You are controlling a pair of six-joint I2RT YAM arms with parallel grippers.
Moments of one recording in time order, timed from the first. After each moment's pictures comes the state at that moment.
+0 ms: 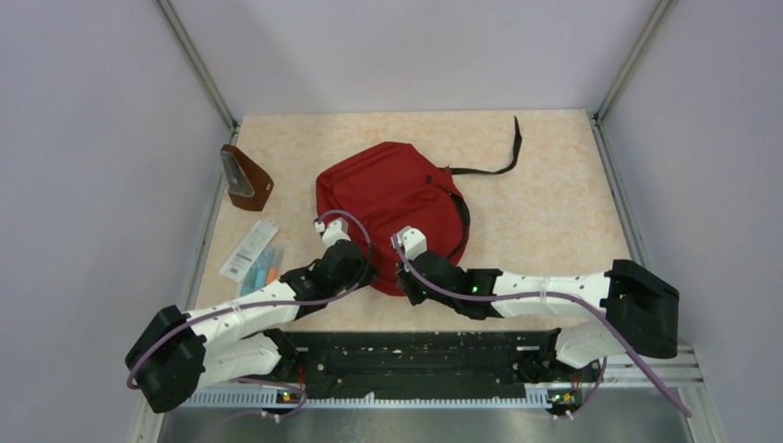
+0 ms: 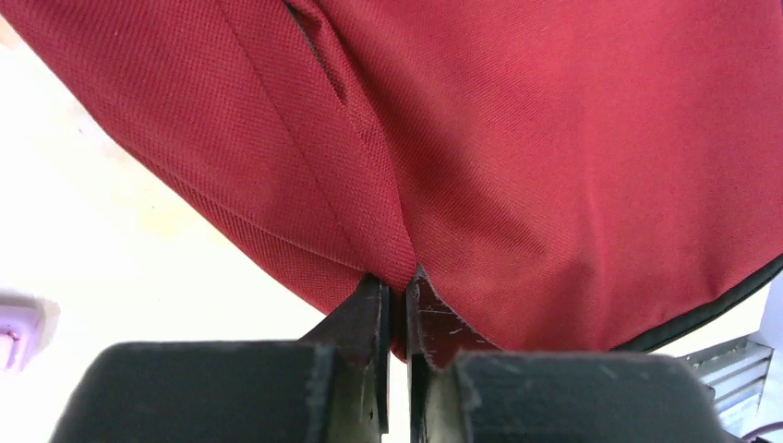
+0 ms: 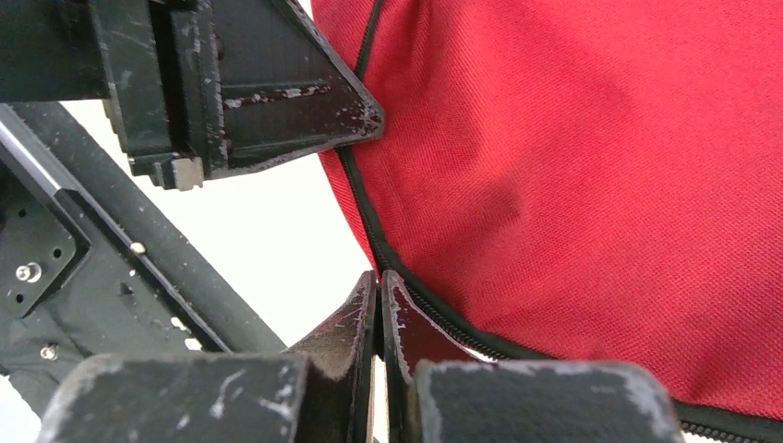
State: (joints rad) left arm -0.80 1.07 0.44 -0.09 -0.24 -1.04; right arm 1.21 1.38 0.74 0.01 0.27 0.39
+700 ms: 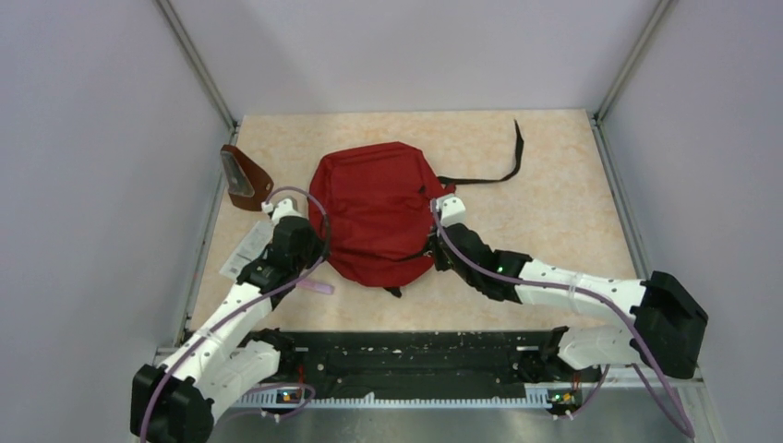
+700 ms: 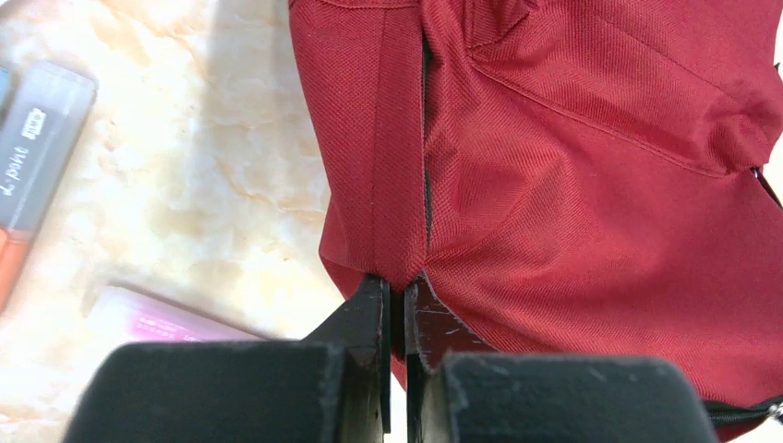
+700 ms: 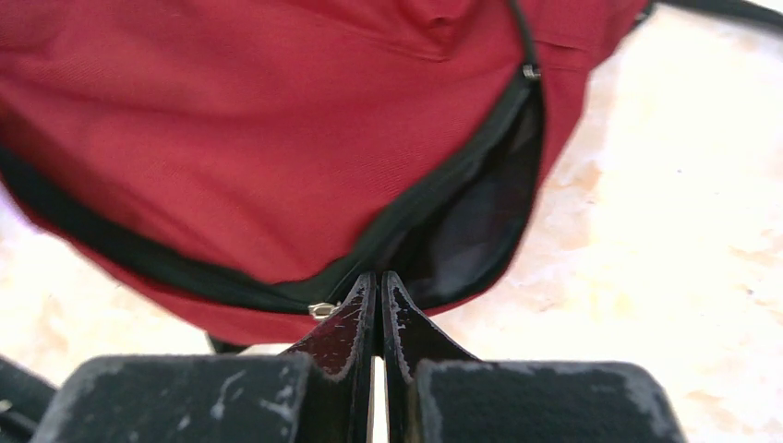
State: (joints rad) left arm -0.39 0.87 0.54 -0.33 -0.22 -0.73; right arm 1.02 1.24 0.74 -0.07 0.45 0.38
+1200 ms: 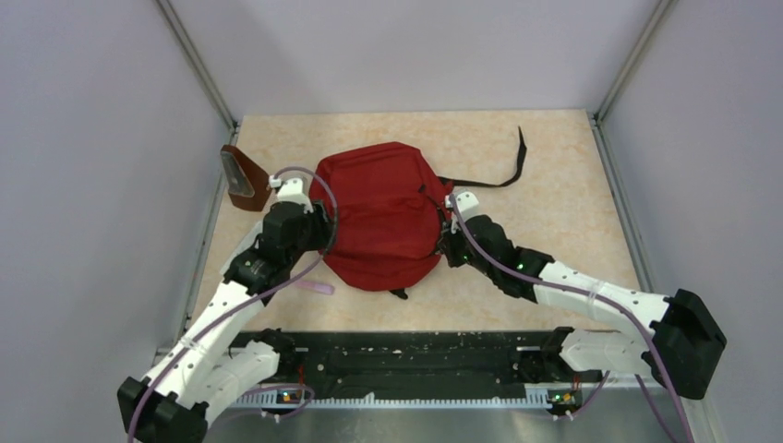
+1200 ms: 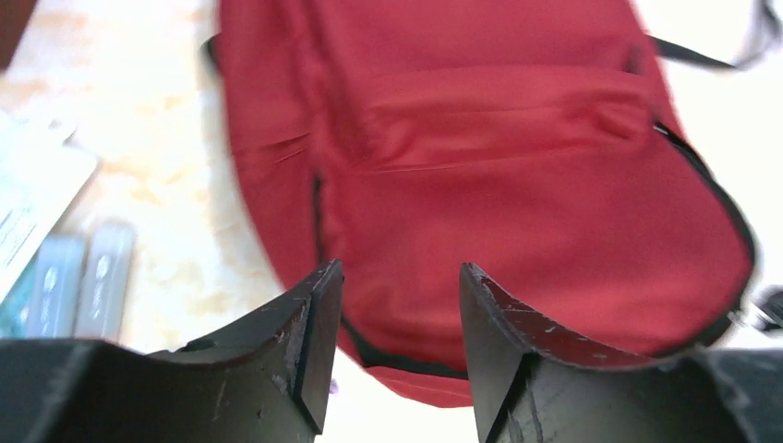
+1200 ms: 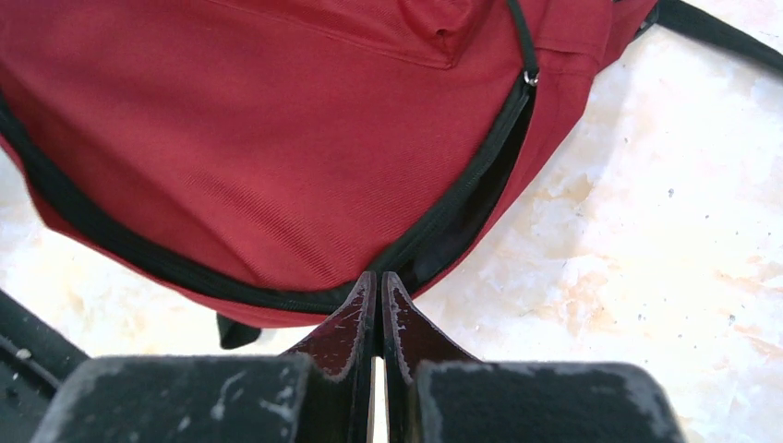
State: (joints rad) left arm -0.37 0.85 0.71 -0.42 -0.17 -0.48; right arm 0.88 1.14 0.69 -0.06 0.26 0.28
